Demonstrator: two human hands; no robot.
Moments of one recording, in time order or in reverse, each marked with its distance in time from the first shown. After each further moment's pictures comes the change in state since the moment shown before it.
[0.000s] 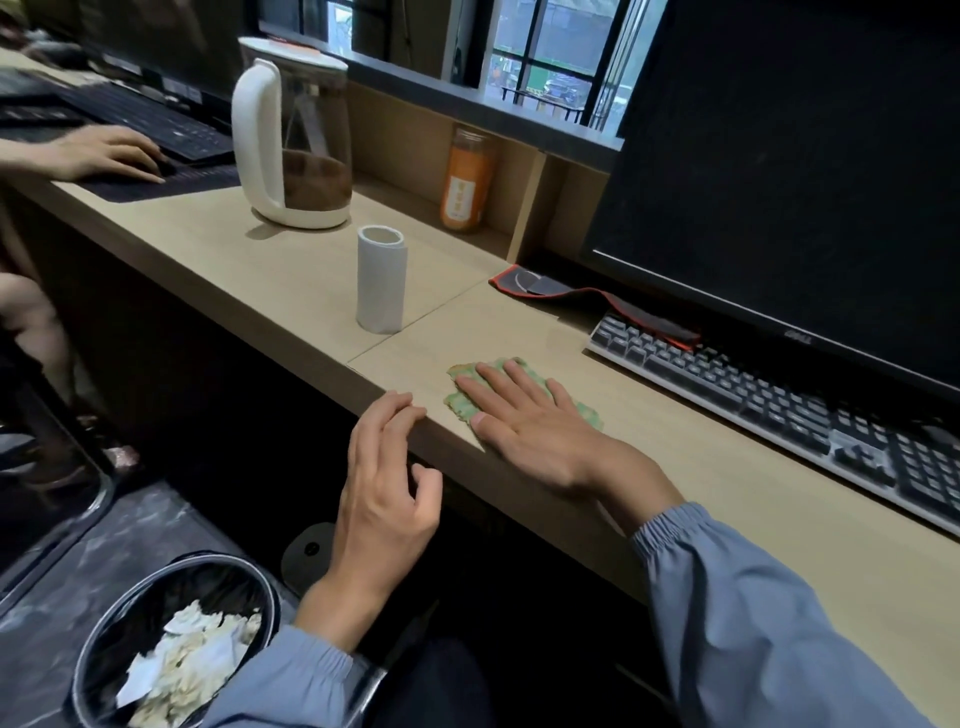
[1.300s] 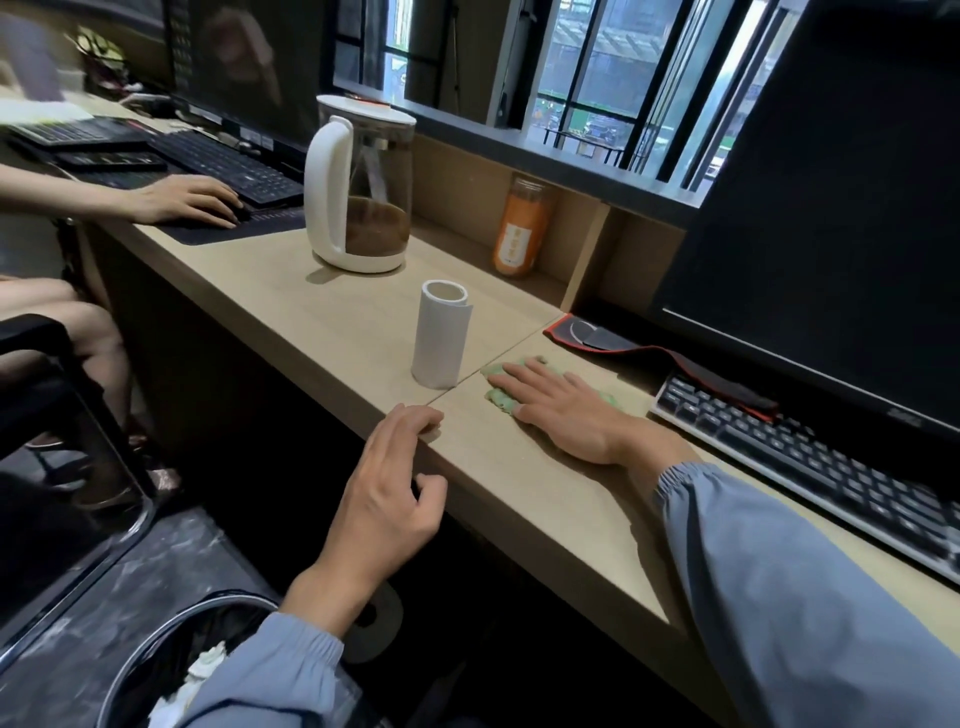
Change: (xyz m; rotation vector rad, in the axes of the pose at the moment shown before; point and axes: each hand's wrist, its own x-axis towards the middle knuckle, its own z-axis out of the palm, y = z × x) left_hand 0.066 -0.053 -0.025 -0.048 -0.089 0.041; right_hand 0.110 0.039 -0.037 -0.005 -0.006 -0.174
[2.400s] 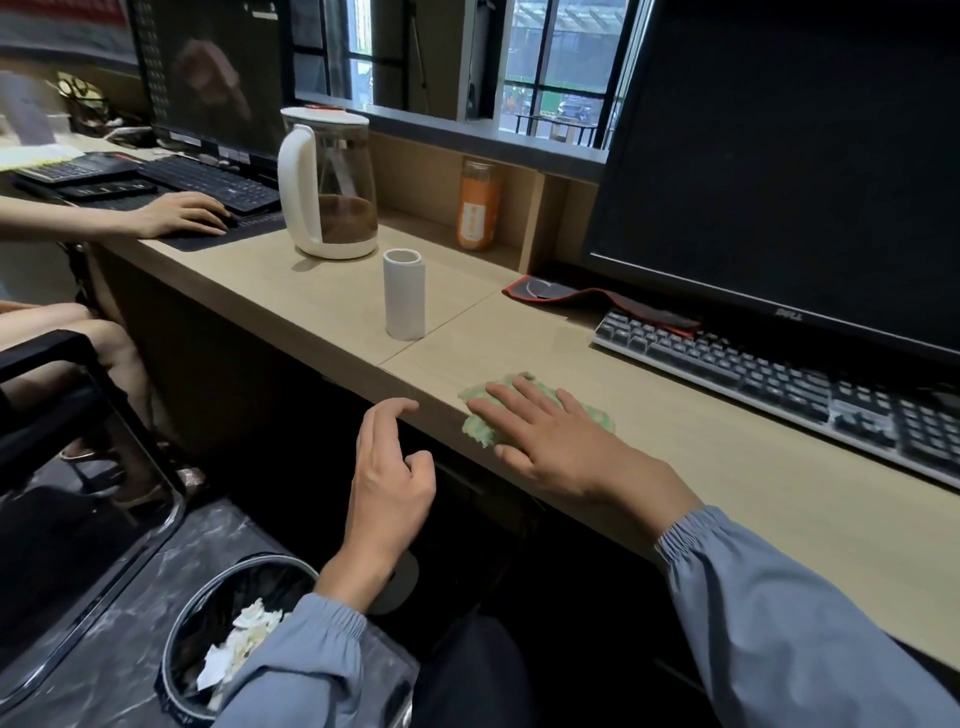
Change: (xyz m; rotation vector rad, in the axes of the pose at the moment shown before) left_hand -0.068 0.065 -0.001 -0.048 0.065 -0.238; right_hand -0.139 -0.065 0.058 -0.147 0.126 0.014
